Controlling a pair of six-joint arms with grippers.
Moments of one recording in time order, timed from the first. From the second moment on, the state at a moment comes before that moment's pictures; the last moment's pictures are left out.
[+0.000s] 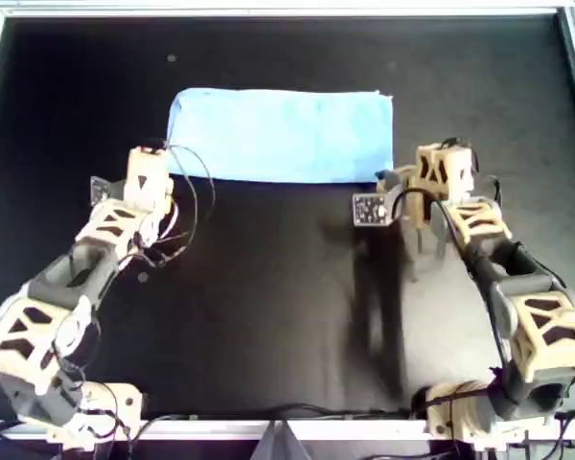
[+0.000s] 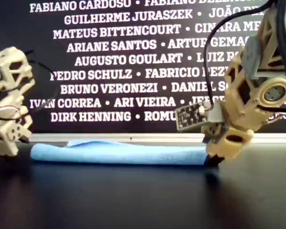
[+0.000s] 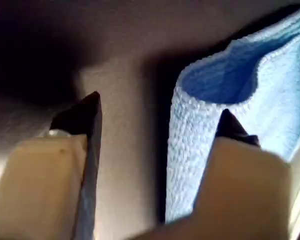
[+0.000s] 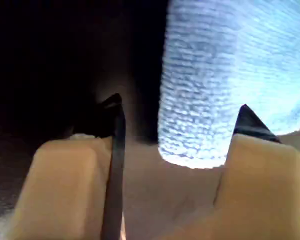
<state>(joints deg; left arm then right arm) -16.2 72.0 97.6 19.1 -14.2 -1.5 10.6 63.4 92.0 20.5 -15.7 5.8</state>
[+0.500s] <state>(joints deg) -16.2 59.6 82.4 19.1 -14.4 -1.5 10.5 59.1 86.7 20.6 -9.6 8.7</state>
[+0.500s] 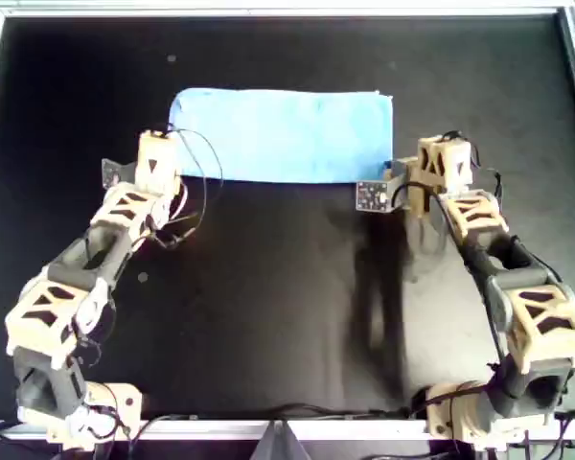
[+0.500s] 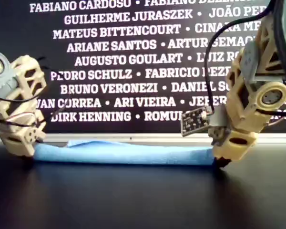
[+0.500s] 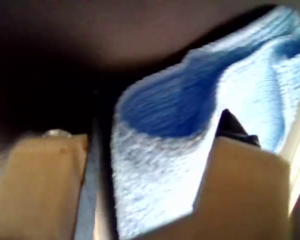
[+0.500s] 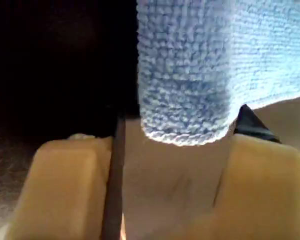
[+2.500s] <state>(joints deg) -20.0 83.1 108.7 19.1 -13.3 -1.9 11.1 75.3 101.8 27.1 -9.6 8.4</state>
